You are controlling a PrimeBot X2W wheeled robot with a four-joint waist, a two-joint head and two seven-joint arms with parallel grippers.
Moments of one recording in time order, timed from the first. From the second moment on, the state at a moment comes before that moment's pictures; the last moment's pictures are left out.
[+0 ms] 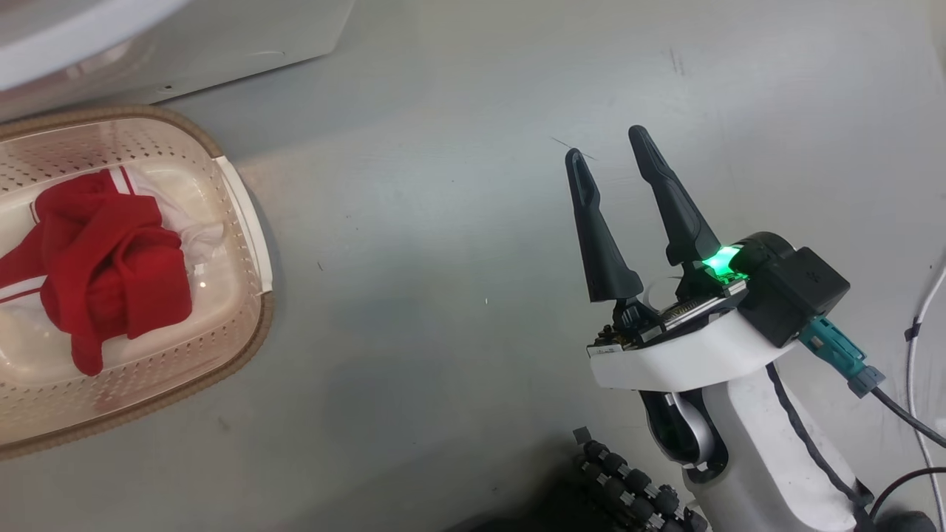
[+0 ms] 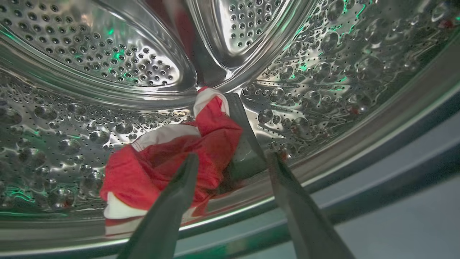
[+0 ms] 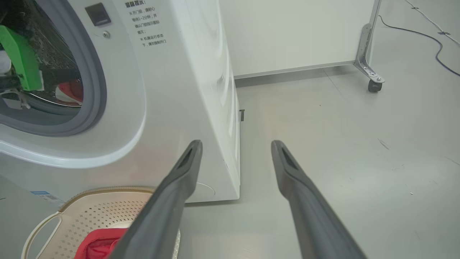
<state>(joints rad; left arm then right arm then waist) -1.06 0.47 -0.06 0.24 -0.22 -0.03 0.53 -0.31 -0.05 0.46 -0.09 0.46 0.00 -0.26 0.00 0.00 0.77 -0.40</state>
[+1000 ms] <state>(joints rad) -1.20 0.63 -0.11 0.45 -0.08 -0.05 0.85 -0.35 -0.05 0.50 -0.08 0.51 -0.01 -0.26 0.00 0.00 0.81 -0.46</state>
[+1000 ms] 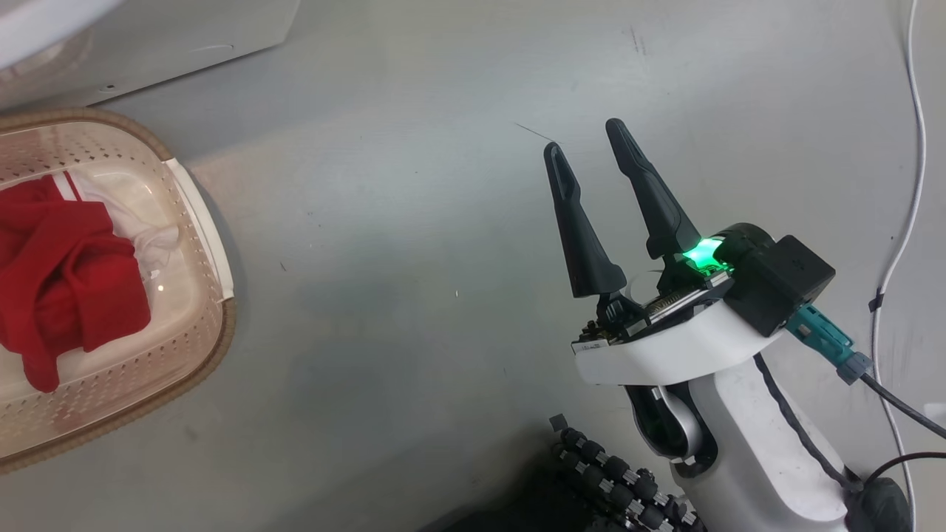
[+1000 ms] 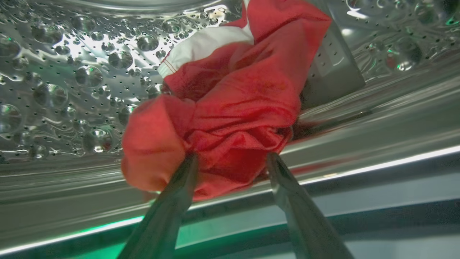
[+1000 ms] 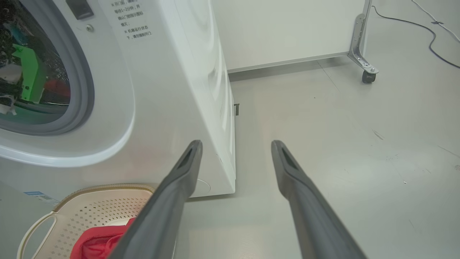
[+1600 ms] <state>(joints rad) -1.26 0.61 -0.13 0.42 -0.08 -0.06 0.81 -0.38 -0.05 0.50 -0.08 0.51 -0.01 -0.26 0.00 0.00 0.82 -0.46</state>
